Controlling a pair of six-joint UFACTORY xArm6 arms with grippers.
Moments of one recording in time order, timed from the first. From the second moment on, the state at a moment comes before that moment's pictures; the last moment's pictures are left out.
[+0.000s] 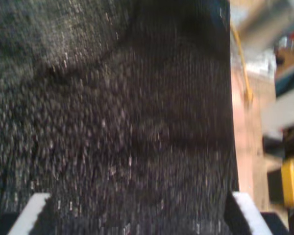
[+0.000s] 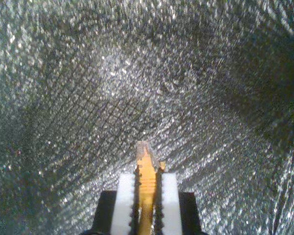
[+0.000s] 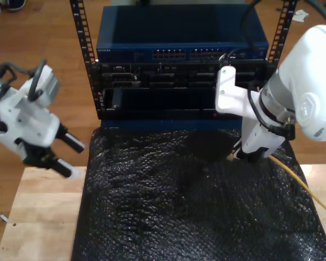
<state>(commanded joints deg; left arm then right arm) 20.8 -15.1 -57.7 -29.0 100.7 -257.6 14.5 -22.3 -43.7 6.0 54.2 -68.0</state>
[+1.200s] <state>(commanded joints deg) 67.7 -16.0 -38.0 -1.4 102.6 -194.8 14.7 -18.1 -43.9 0.9 55.5 -64.0</state>
